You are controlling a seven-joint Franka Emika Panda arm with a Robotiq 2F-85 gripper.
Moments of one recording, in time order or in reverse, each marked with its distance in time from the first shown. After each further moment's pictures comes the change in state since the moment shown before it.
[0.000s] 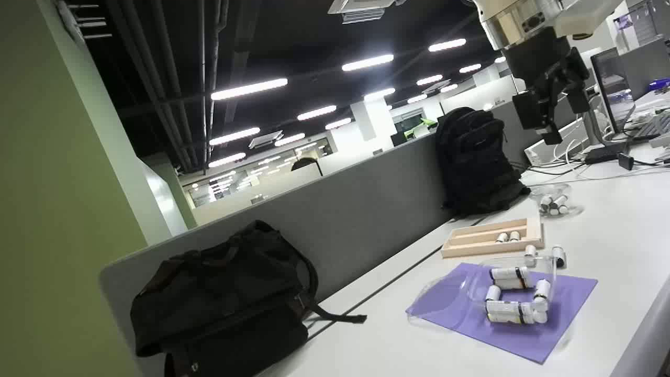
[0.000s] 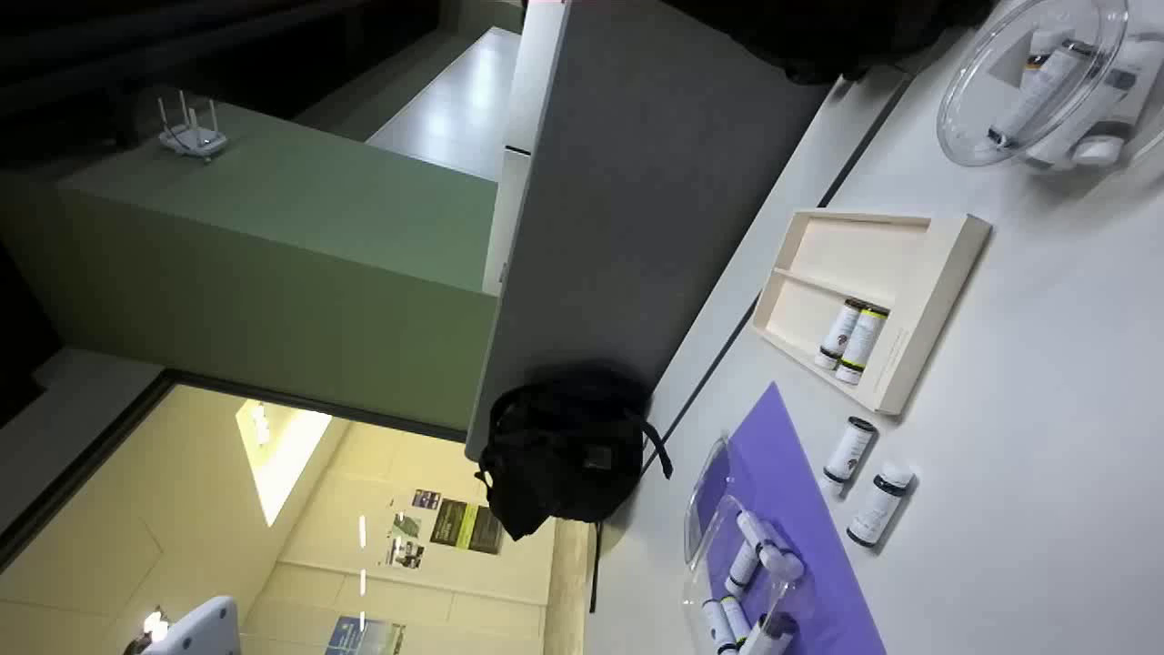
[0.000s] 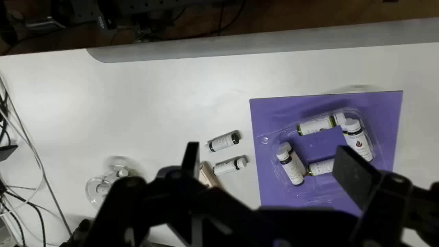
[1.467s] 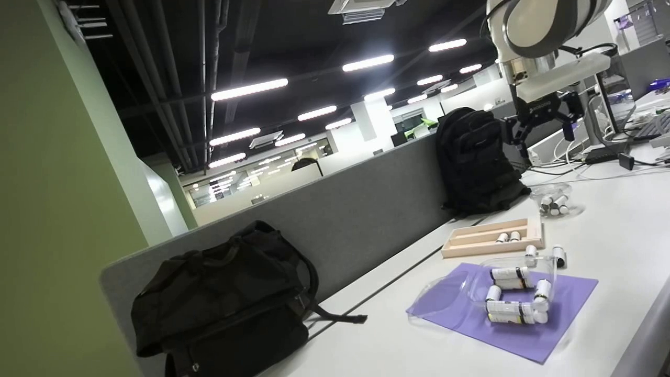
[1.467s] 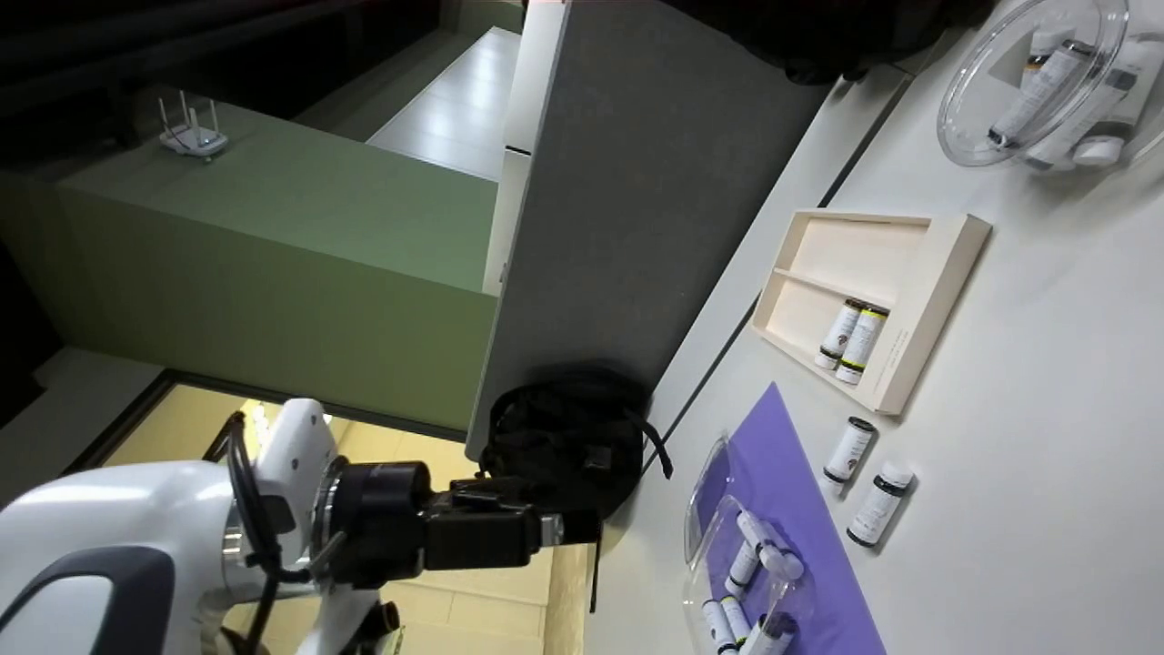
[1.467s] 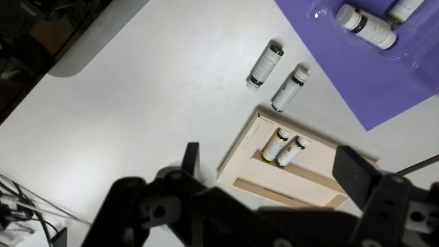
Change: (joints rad) arm -0.410 0.377 -0.145 -0.001 -0.044 0.574 0.187
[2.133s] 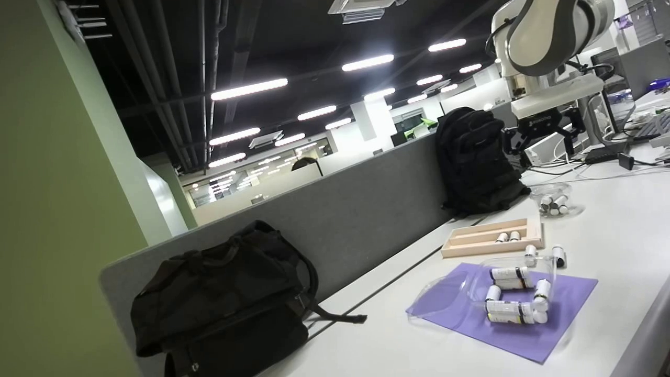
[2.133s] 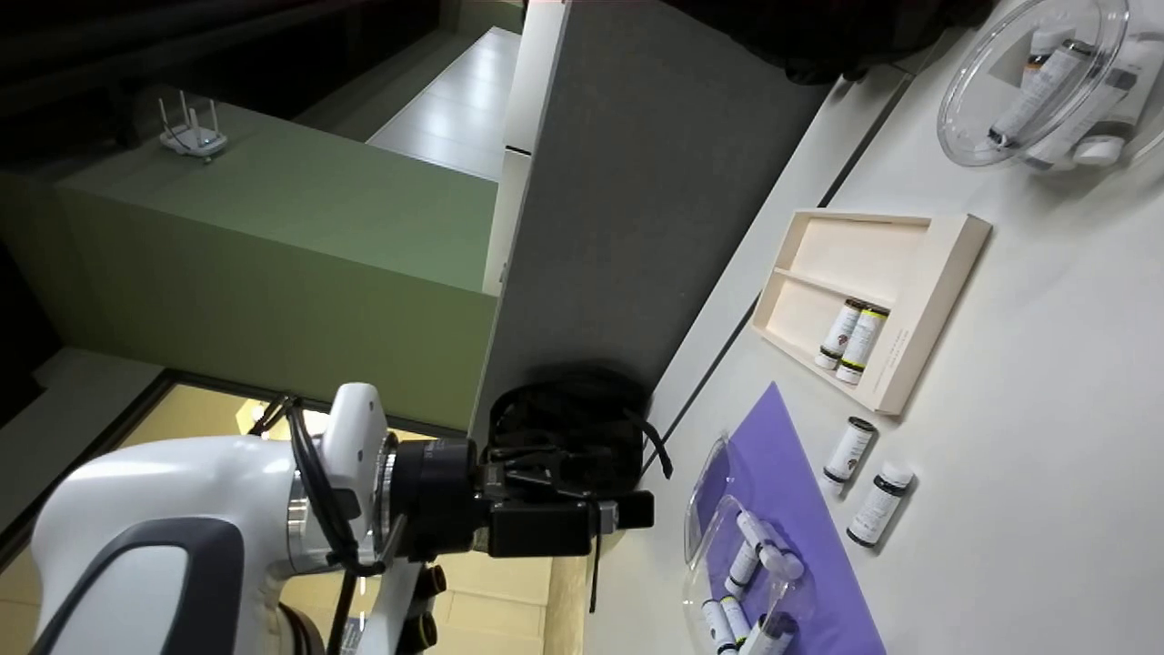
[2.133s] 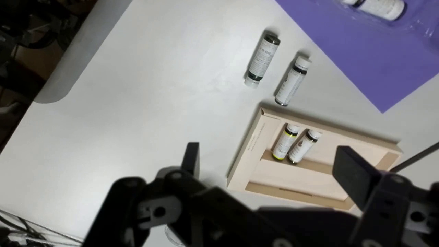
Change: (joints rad) arm -0.028 0.128 -0.016 0.010 -0.007 0.130 0.127
